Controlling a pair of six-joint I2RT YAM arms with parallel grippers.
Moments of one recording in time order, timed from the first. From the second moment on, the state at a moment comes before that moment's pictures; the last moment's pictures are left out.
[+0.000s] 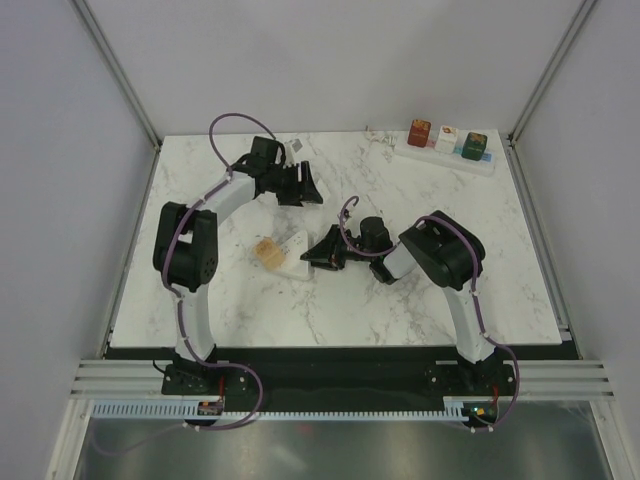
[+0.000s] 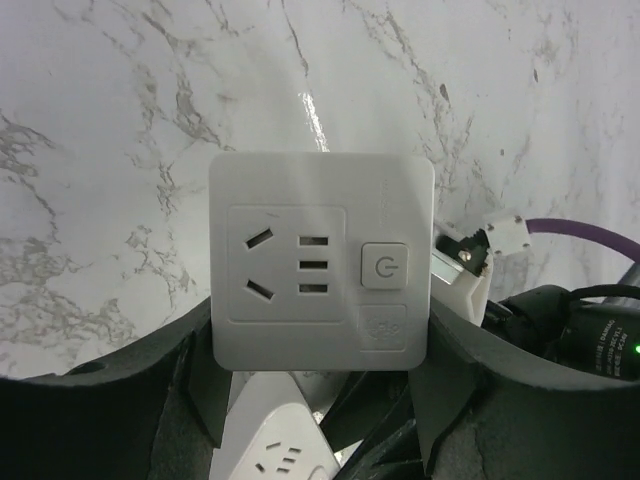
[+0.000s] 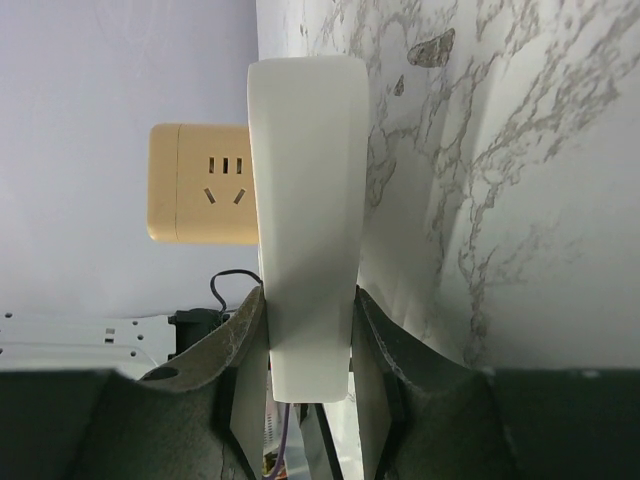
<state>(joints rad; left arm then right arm) -0.31 2.00 1.54 -0.37 0.51 -0.30 0.59 2.21 0.89 1.05 -0.71 1.26</state>
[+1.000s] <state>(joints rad) -0.26 1.49 1.35 -0.51 0.23 -0.27 0.59 2.21 0.88 1.06 -0.71 1.26</state>
